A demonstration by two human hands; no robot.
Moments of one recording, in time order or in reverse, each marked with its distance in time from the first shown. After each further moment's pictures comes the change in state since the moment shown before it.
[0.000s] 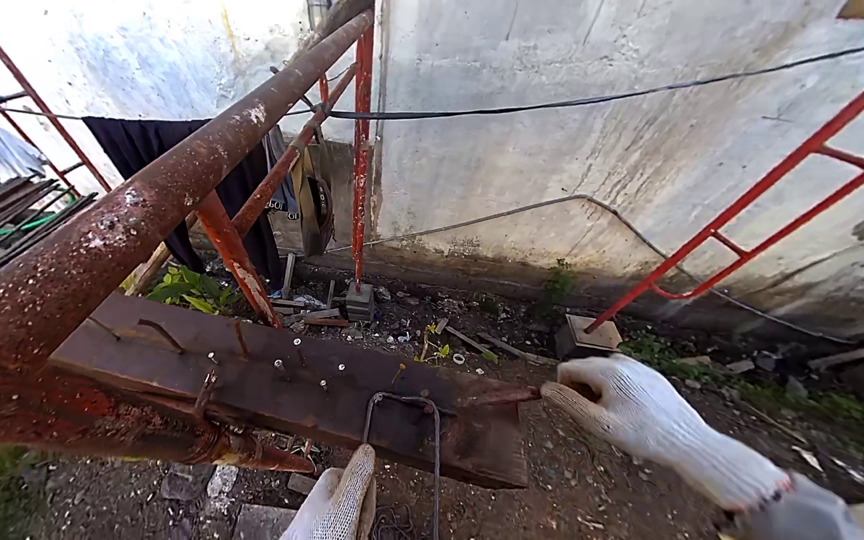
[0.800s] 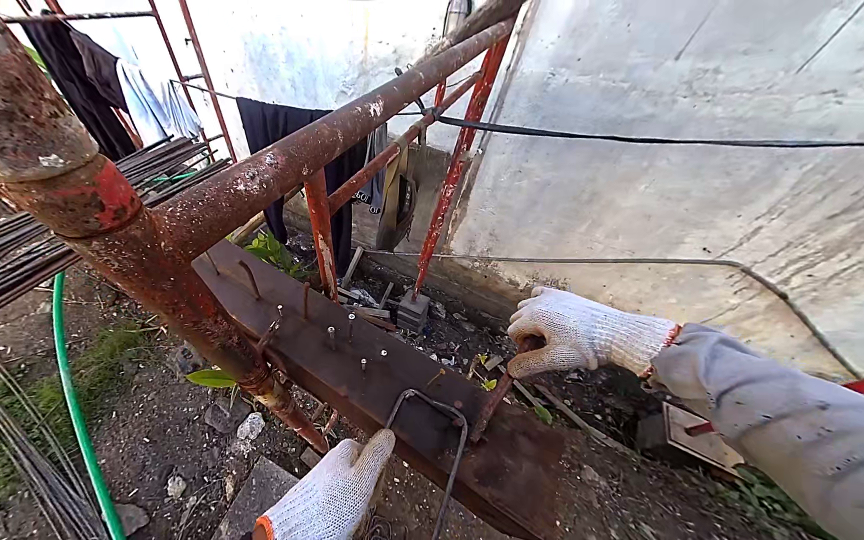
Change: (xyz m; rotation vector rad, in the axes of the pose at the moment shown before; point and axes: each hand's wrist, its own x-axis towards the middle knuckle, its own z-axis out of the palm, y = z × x) left_hand 0.003 -0.024 -0.005 0.238 0.115 0.069; right_hand 0.214 -0.045 -0.014 -0.225 -0.501 -0.840
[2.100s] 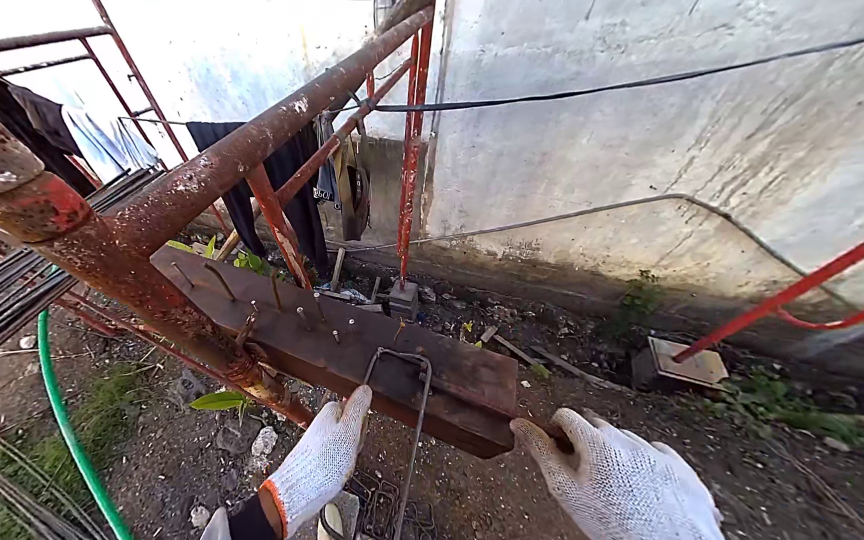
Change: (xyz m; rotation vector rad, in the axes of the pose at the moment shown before) left_hand 0.024 -0.014 0.017 -0.018 0.168 0.087; right_hand -0.119 -0.255 0.109 0.148 0.436 1.105
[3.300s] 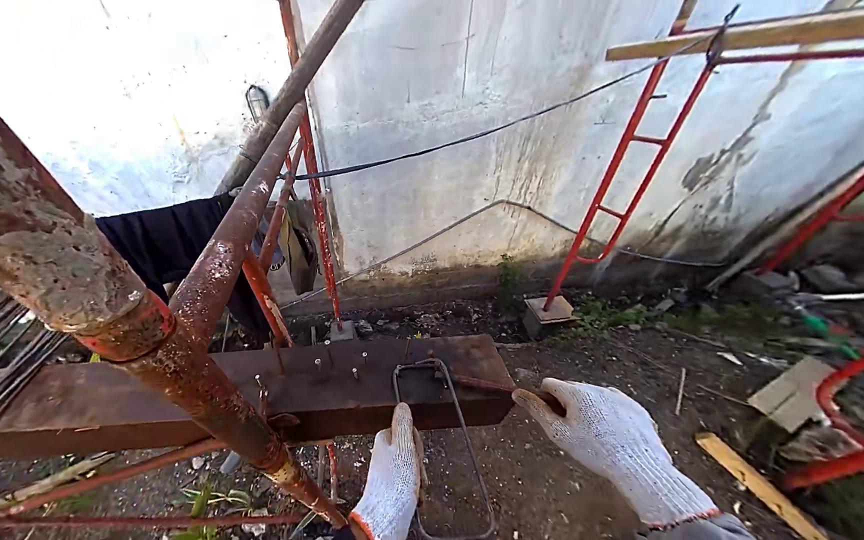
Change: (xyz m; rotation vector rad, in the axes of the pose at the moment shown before) left_hand -0.038 0.052 -0.027 -0.117 -0.257 -0.081; right_hand -0.035 -0.080 -0.040 0.026 -0.168 0.427
